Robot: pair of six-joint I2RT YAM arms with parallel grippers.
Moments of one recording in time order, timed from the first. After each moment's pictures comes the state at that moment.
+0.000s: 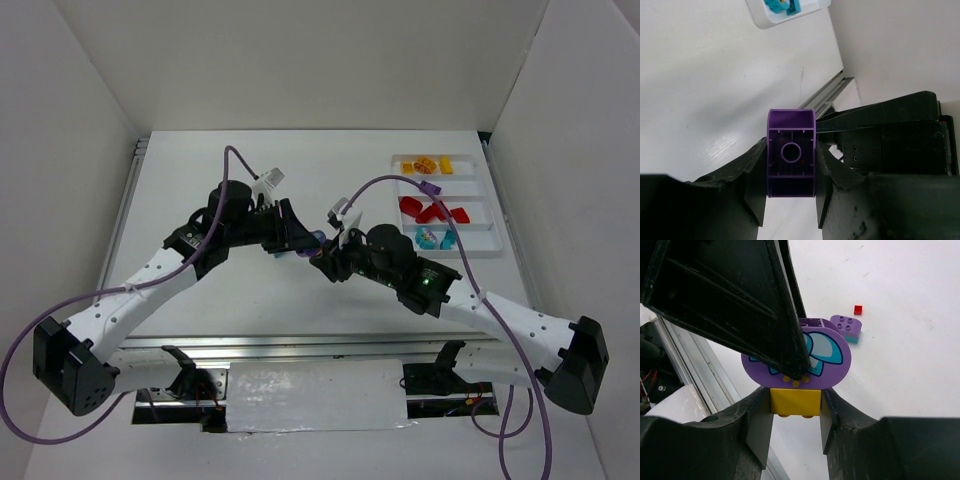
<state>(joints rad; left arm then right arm) -0.59 1.20 1.05 -0.29 0.46 -0.79 0.92 1.05 0.83 -0.06 -0.02 0.11</state>
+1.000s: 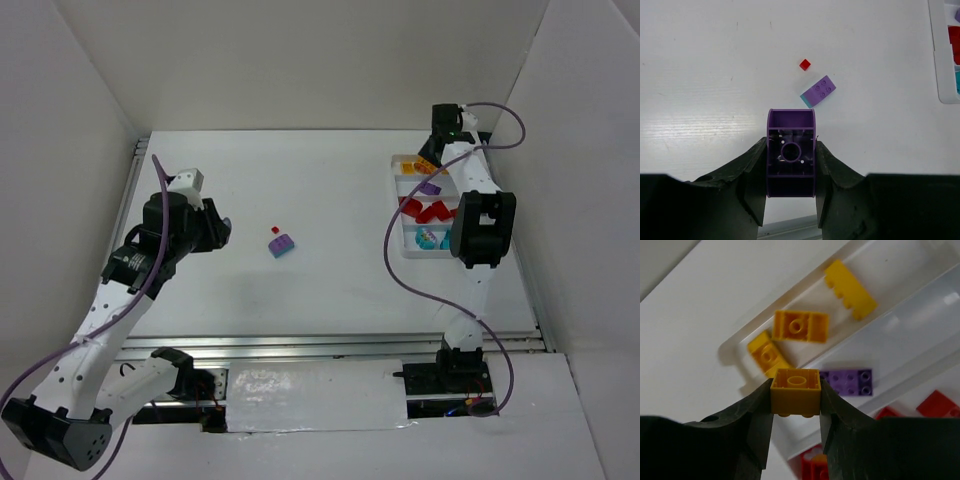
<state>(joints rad) -0.30 0.93 1.02 -0.65 -0.05 -0.37 0.03 2.13 1.88 -0.49 0.30 0.57</state>
